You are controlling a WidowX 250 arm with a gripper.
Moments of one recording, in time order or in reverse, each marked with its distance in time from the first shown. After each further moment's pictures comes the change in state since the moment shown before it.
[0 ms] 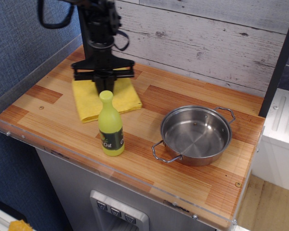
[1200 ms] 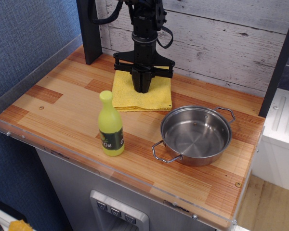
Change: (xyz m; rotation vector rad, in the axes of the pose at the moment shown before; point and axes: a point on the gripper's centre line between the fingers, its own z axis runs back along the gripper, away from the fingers) arm -0.002 -0.062 -0.001 -0.032 0.027 -0.317
